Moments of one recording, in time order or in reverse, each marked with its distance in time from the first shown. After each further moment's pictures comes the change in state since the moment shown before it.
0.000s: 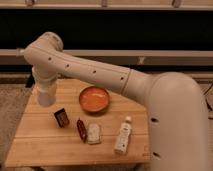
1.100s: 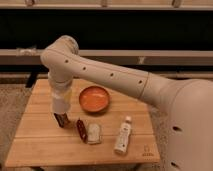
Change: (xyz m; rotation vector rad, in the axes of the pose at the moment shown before) arm 0.006 0.067 -0.007 -0.118 -0.024 0.007
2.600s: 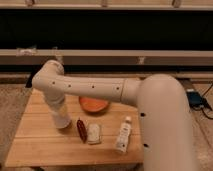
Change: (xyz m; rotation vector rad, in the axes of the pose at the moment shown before) arm -0.020 0.016 0.124 -0.134 0.038 -0.080
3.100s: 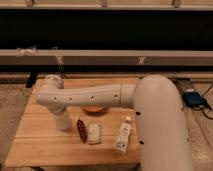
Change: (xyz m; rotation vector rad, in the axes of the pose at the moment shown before) arm 0.009 0.001 0.040 0.055 0.103 0.033
